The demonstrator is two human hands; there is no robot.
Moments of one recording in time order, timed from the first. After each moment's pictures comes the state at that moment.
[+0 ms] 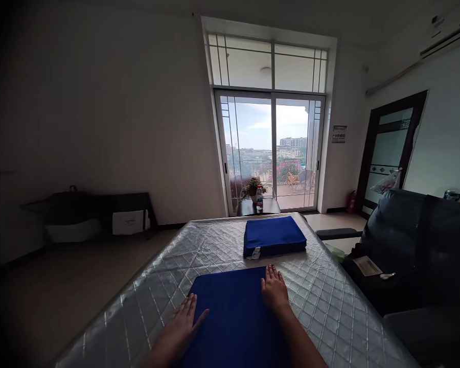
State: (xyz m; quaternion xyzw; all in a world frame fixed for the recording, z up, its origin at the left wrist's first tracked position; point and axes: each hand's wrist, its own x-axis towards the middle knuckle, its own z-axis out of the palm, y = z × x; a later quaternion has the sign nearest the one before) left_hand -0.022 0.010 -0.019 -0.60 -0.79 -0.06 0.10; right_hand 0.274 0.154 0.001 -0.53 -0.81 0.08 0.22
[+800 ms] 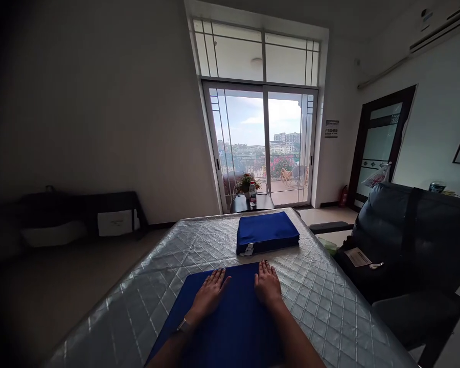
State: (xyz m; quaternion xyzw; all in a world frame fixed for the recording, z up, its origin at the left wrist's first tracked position) left_hand 0.034 0.101 -0.012 -0.71 -0.68 -0.05 0.19; right_hand 0.274 0.151 0.005 -0.53 -0.81 0.08 0.23
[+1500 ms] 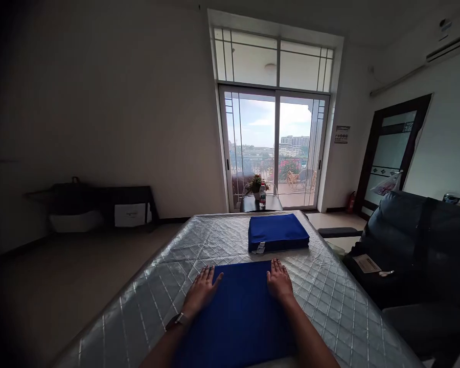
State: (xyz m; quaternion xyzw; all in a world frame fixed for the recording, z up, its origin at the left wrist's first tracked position) left_hand -0.025 0.070 0.002 -0.59 -0.78 -0.15 0.14; right_hand 0.272 0.150 0.006 -0.55 -0.81 0.06 0.19
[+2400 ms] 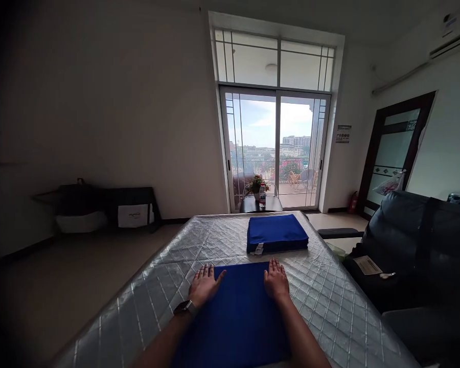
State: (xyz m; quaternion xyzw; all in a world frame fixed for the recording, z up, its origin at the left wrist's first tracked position) left_hand 0.000 0.084 0.024 -0.57 -0.80 -0.13 0.11; right_hand 0.267 0.159 0.010 -0.56 -0.80 0.07 0.20
